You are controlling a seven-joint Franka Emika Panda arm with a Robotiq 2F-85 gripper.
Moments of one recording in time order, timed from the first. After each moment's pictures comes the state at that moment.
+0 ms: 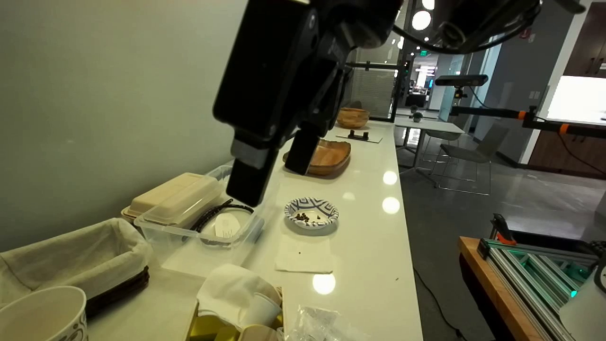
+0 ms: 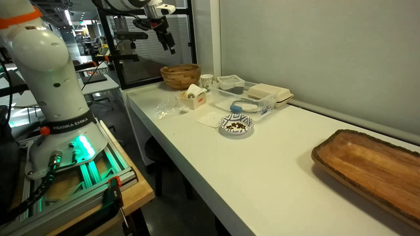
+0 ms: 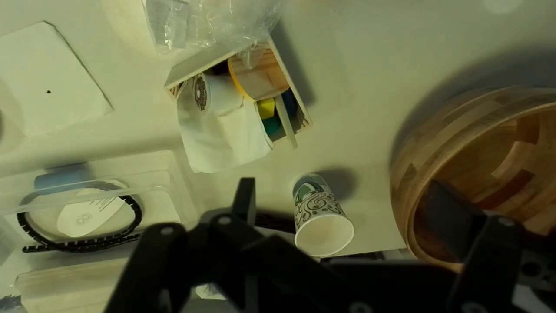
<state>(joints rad) 0.07 -0.29 0.27 -2.49 0.09 2.52 0.41</state>
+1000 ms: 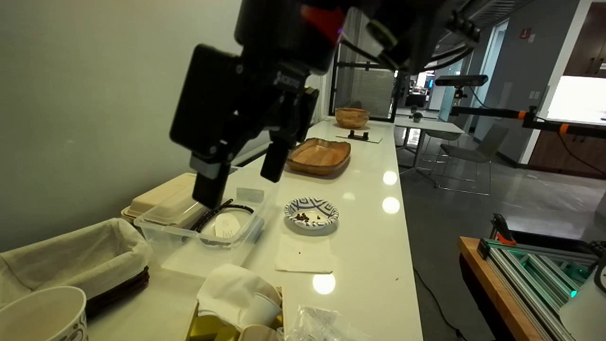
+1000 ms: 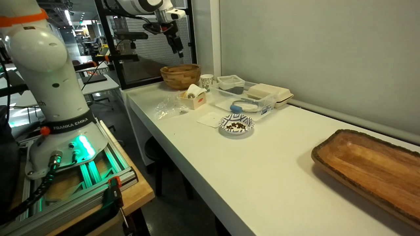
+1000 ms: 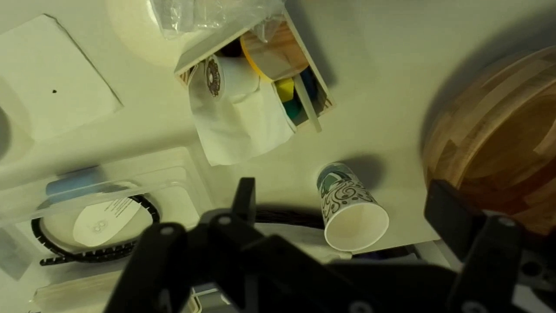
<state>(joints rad) 0.04 -0.16 0.24 -2.41 0.05 2.54 0.45</state>
